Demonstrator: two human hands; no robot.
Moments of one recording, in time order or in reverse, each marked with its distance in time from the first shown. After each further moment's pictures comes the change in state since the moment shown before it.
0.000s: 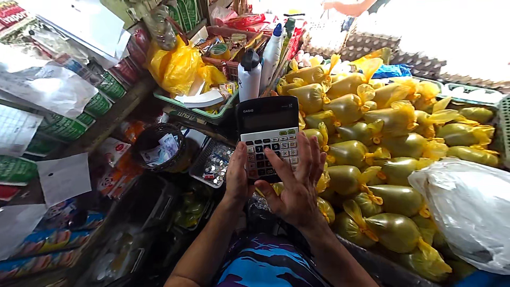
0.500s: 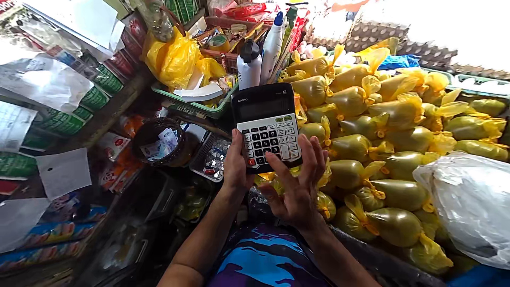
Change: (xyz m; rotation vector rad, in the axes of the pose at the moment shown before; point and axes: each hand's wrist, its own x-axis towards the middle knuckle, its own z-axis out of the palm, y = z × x) left_hand 0.011 0.011 0.011 -0.027 0.091 -0.069; right_hand -0.011 0.001 0.005 0.077 0.082 -0.071
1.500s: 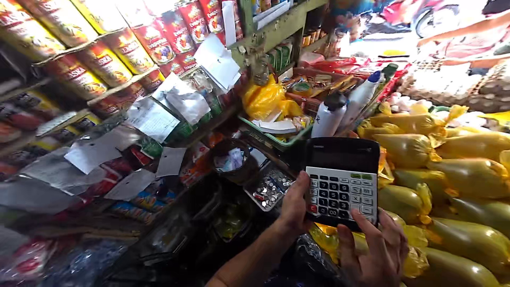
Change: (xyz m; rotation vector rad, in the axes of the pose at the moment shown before) left_hand -0.012 0.014 -0.010 -0.080 0.050 -0.027; right_hand -0.019 0.016 0.016 0.131 0.066 0.053
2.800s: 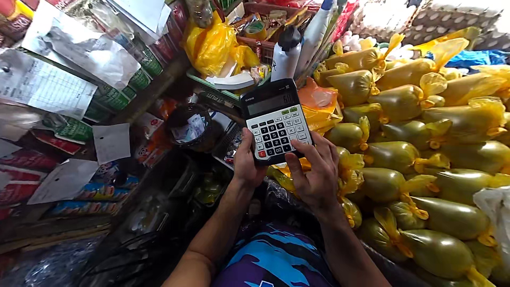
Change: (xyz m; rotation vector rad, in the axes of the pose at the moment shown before) left_hand -0.001 -0.002 -0.027 -0.081 -0.054 0.032; right_hand 0.033 -0.004 0.011 0.052 -0.166 0.078
